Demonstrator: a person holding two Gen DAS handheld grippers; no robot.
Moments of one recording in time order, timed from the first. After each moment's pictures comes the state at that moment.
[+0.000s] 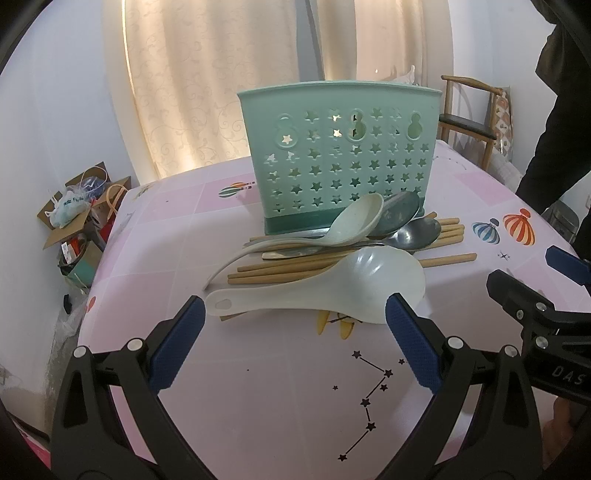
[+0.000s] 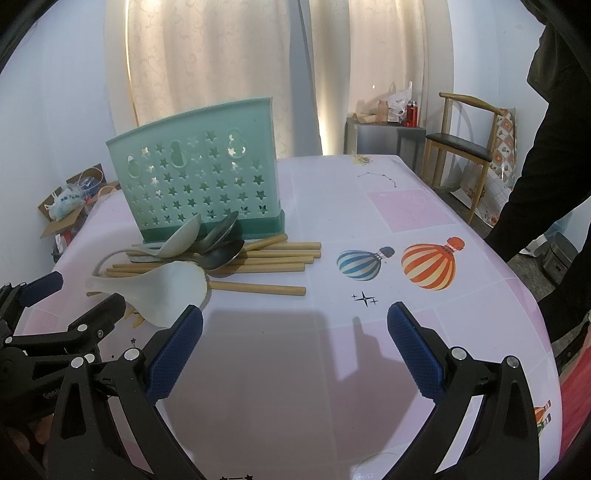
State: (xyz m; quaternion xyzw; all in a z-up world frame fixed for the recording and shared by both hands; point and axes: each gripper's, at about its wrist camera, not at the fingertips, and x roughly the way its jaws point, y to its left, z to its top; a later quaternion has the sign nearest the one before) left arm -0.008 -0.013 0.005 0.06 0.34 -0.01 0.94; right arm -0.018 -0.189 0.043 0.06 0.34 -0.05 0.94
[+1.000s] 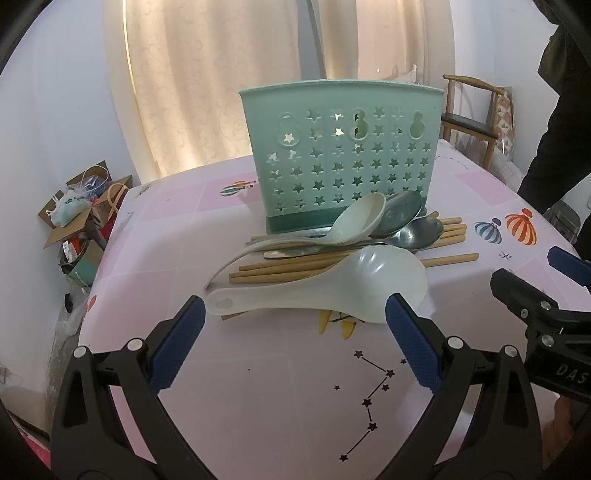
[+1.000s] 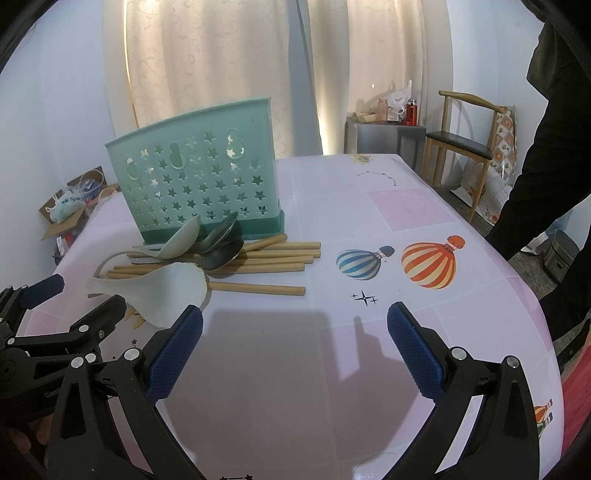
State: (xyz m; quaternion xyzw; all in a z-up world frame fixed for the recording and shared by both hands) left arm -0.007 -0.012 0.005 0.06 0.34 -0.01 0.94; right arm -0.020 -0.187 0.041 0.06 0.34 -0.05 0.94
